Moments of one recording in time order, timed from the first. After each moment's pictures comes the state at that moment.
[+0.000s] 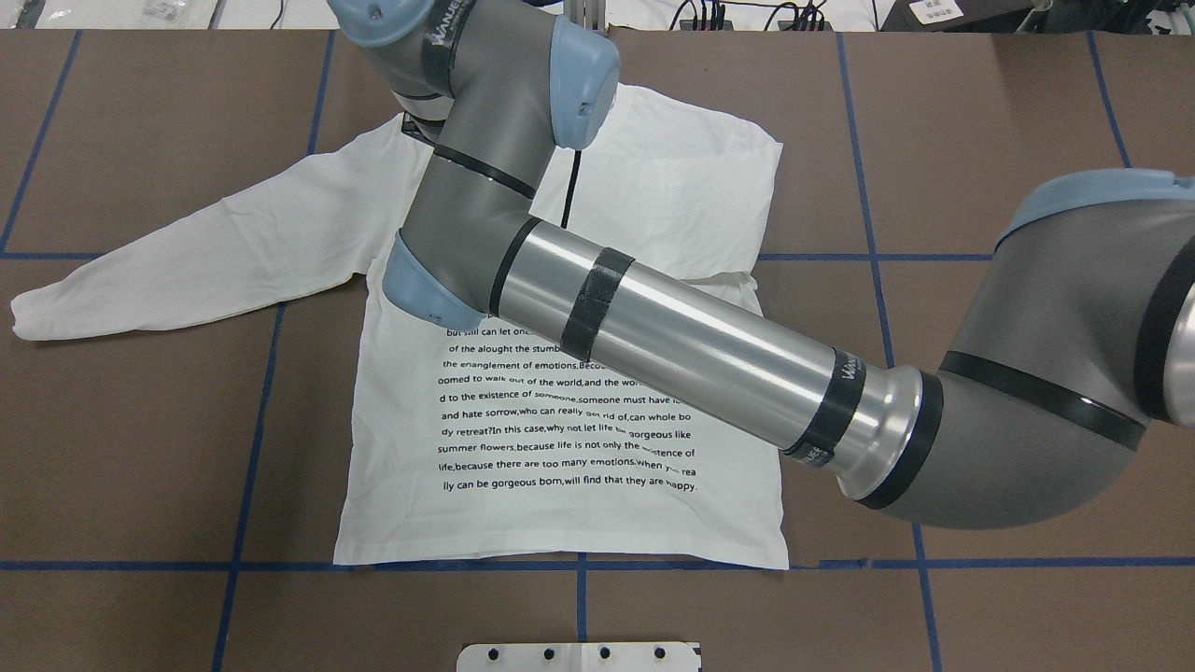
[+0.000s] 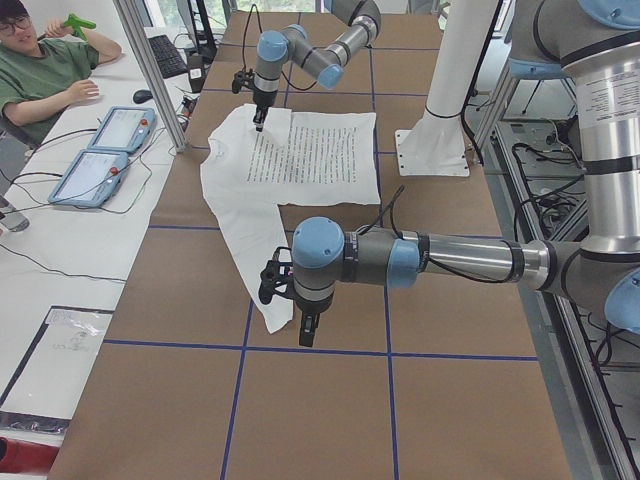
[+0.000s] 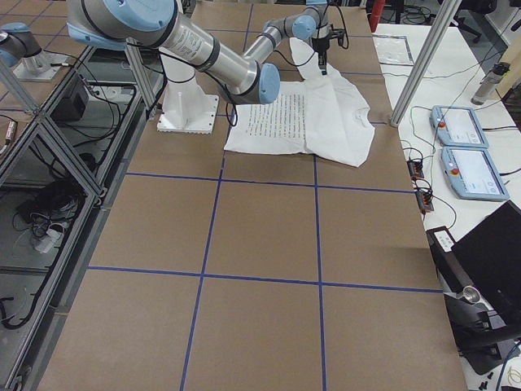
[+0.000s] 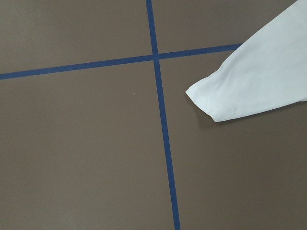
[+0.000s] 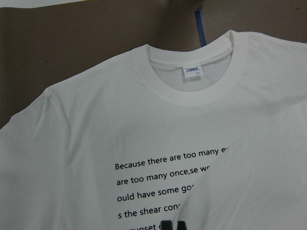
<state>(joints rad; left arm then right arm) -1.59 -1.35 -1.88 -1.57 -2.36 0.08 0.62 -0.23 0.95 -1.53 1.72 1.28</state>
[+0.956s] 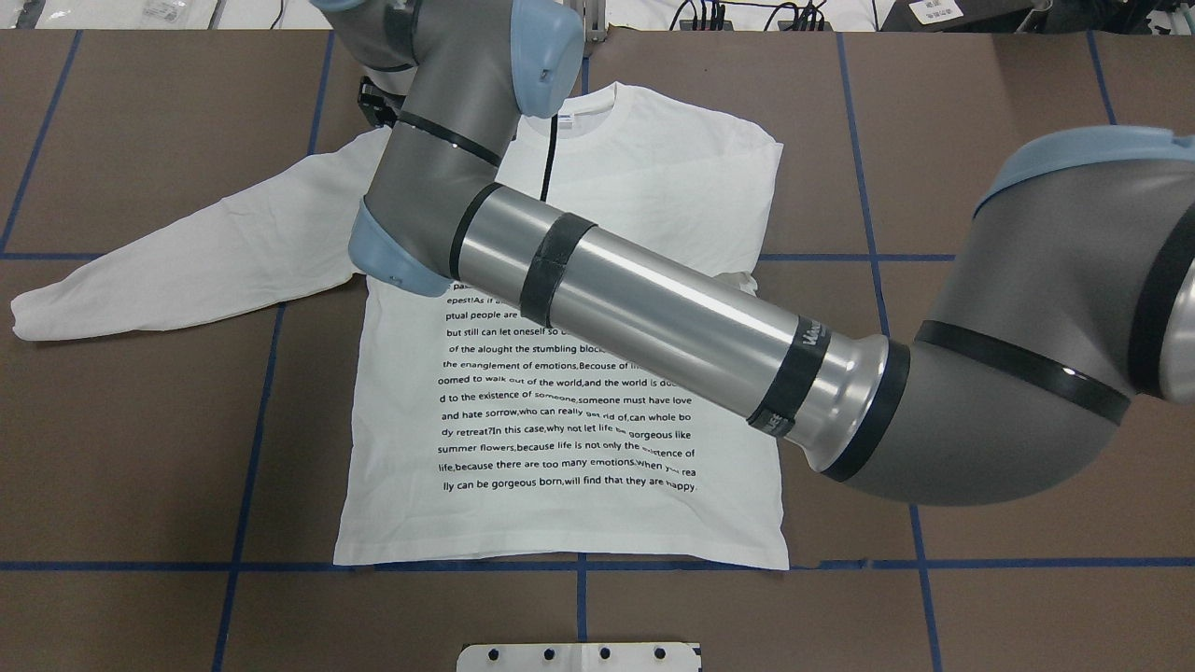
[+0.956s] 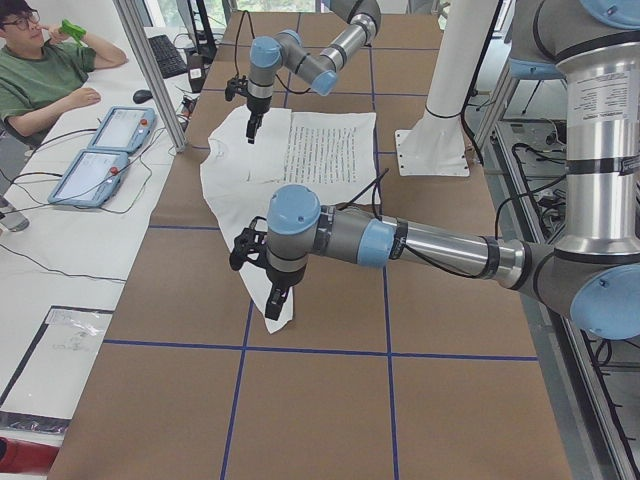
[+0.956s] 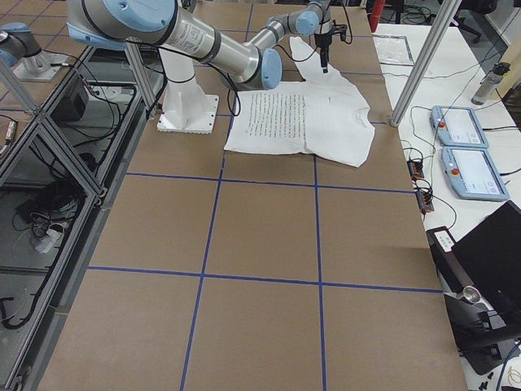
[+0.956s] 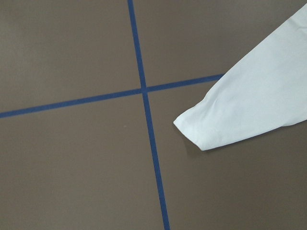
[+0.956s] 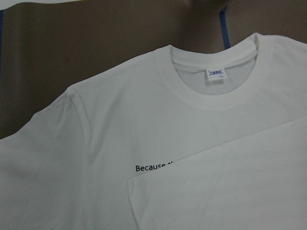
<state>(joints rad) -1.59 -1.50 -1.85 -1.64 -2.36 0.07 0.66 -0.14 0.82 -1.50 1.81 1.20</state>
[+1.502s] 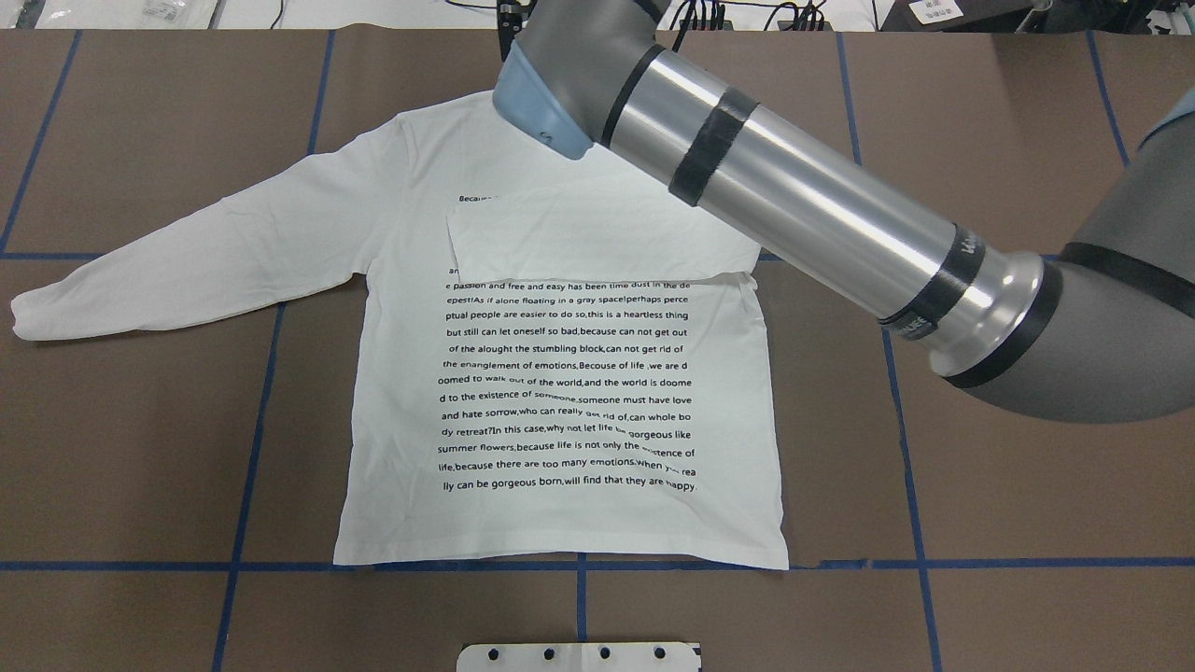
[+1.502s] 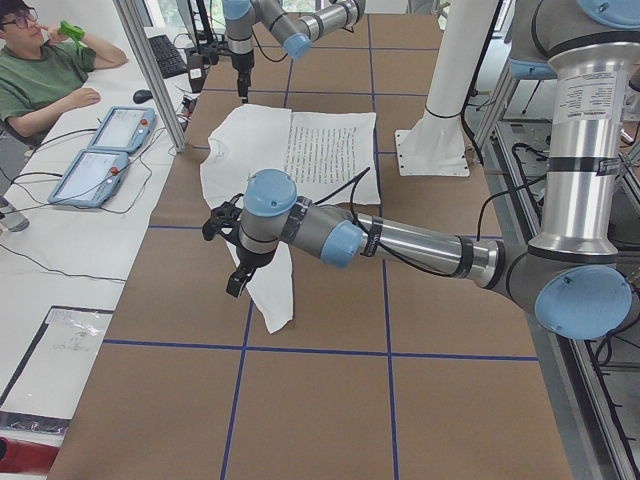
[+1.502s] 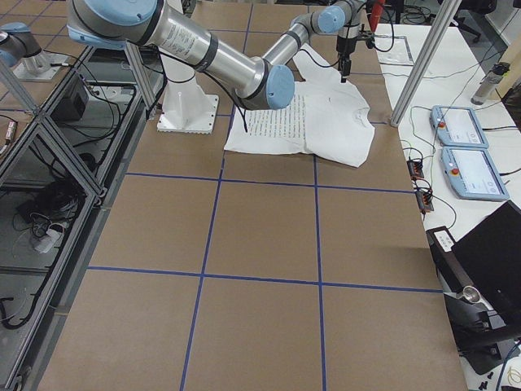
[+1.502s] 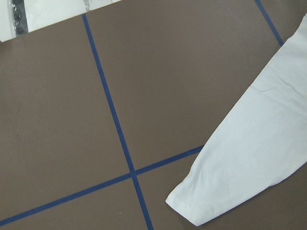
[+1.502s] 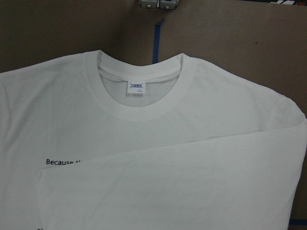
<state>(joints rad) -1.53 -1.58 -1.77 -1.84 -2.36 0.07 0.87 -0.33 1.08 -1.75 2.03 0.80</state>
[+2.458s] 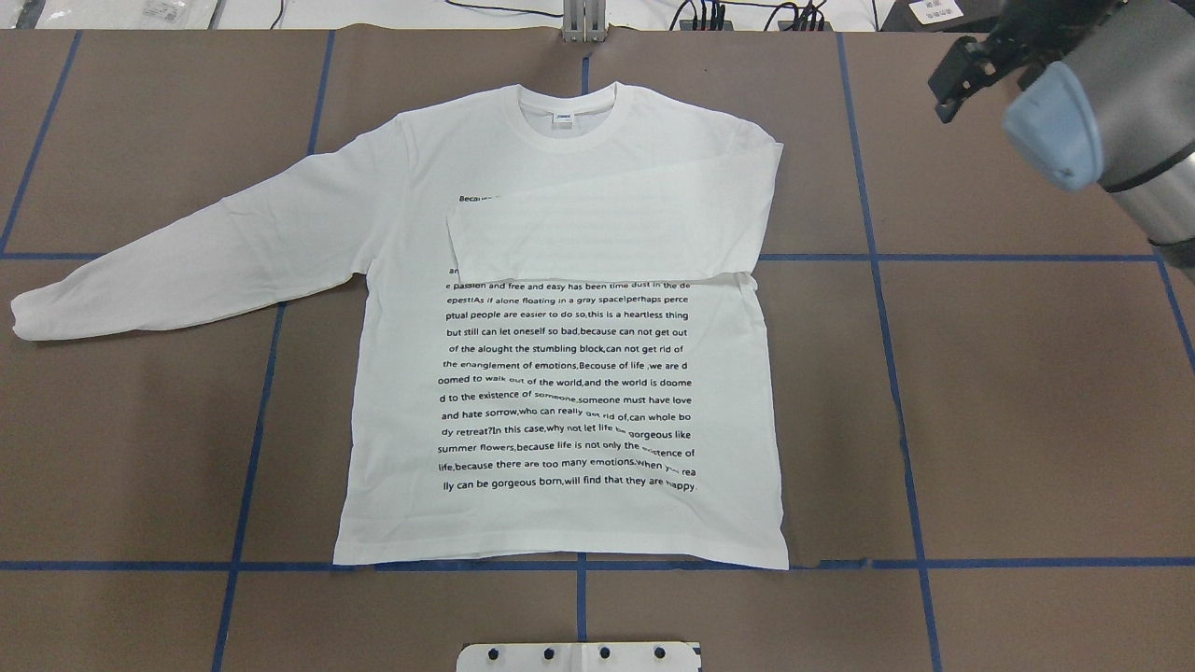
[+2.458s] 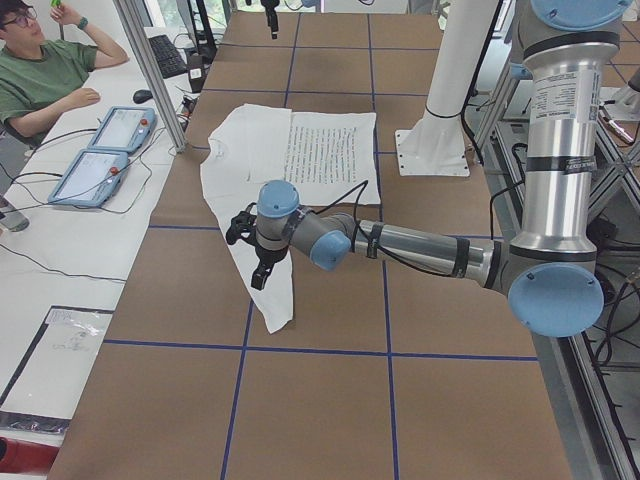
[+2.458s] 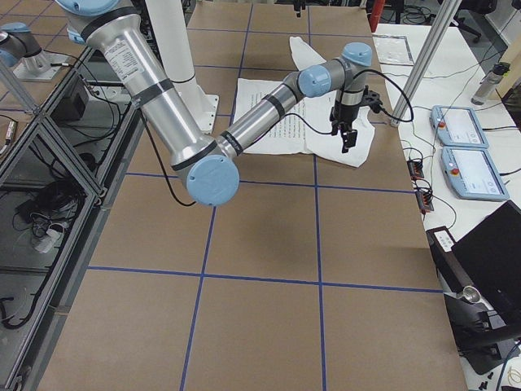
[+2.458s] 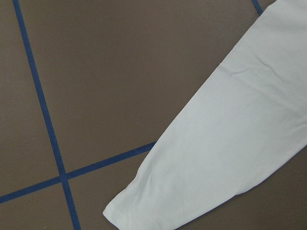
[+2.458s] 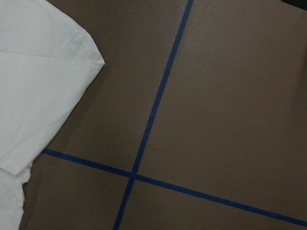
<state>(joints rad) -1.27 -1.54 -1.70 -2.05 -2.25 -0.29 1.18 -1.07 1.75 -1.90 2.18 0.23</state>
